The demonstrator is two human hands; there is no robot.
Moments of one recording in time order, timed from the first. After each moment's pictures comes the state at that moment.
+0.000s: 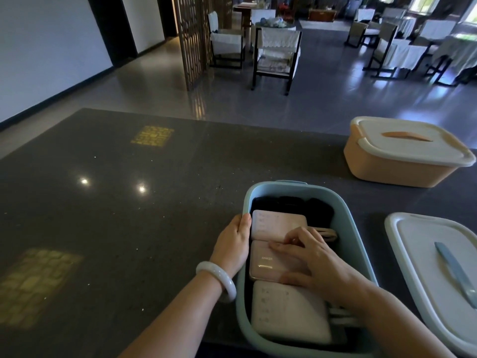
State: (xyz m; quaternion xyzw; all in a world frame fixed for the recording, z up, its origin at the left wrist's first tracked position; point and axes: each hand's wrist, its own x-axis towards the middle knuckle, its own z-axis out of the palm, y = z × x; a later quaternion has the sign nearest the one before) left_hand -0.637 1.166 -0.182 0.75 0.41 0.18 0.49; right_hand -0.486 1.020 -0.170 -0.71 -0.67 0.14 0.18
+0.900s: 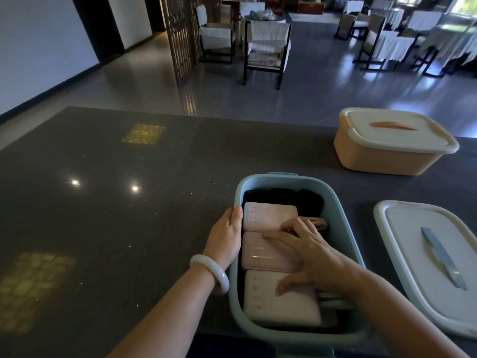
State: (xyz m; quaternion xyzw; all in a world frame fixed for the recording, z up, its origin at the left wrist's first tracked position) left_hand -0.637 1.162 -0.176 0.74 0.41 0.19 0.49; right_hand -0.485 1.014 -0.162 -0.71 -0.66 0.19 0.16
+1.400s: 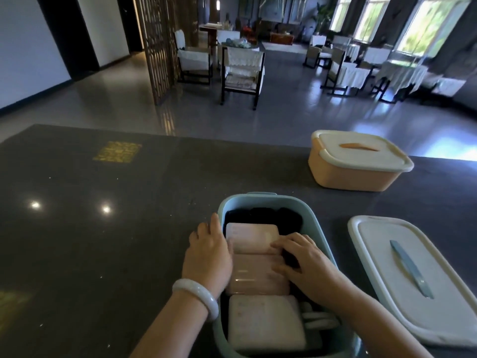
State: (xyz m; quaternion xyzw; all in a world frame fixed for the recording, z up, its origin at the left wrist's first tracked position) left_hand -0.634 1.149 -0.151 0.89 0.42 0.09 0.17; right_hand -0.483 1.004 -0.152 -0.80 -0.55 0.10 0.22
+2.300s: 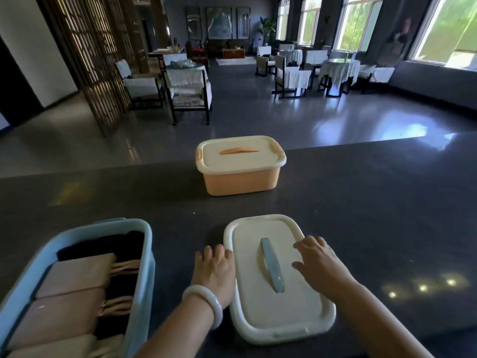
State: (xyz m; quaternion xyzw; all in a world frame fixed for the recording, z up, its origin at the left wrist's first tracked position) left_hand -0.374 0.925 -0.170 0.96 0.25 -0.10 -0.03; right_hand -0.216 0.750 -0.189 -0.92 -0.39 0.04 0.10
